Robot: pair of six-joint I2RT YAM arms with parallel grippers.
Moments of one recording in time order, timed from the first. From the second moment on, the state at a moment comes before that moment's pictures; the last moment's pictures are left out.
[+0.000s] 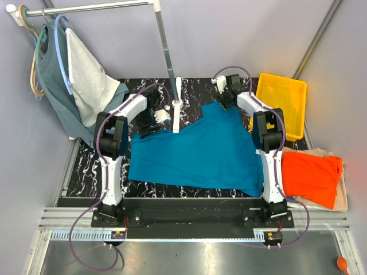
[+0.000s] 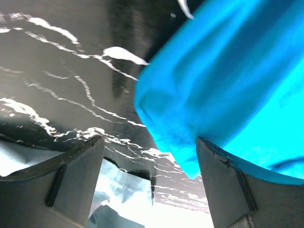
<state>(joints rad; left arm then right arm) -0.27 2.19 1.76 -1.07 -0.11 0.92 0.22 2.38 1.92 -0.39 0.02 -0.46</state>
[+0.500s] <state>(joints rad) -0.25 2.31 1.88 -1.27 -0.03 0.98 0.22 2.42 1.95 -0.38 -0.02 -0.48</state>
